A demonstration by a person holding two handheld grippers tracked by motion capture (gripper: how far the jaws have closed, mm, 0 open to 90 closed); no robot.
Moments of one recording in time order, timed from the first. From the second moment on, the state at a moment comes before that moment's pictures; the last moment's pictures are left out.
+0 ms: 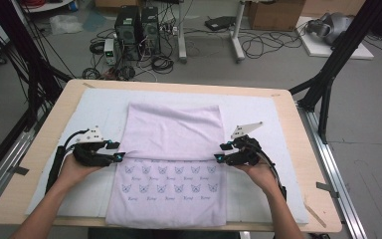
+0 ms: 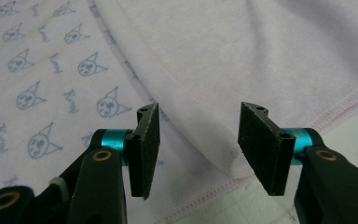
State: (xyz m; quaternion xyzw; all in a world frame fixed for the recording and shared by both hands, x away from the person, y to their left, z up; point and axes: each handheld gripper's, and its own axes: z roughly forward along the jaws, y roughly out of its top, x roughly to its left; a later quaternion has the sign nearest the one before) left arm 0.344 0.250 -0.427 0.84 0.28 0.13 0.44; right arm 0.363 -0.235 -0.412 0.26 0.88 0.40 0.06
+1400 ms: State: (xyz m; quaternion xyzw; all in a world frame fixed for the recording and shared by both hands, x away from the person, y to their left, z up) left arm 0.340 0.244 -0.433 0.85 0.28 0.12 0.43; right arm 0.282 -0.218 -0.430 0.16 0.92 0.36 0.02
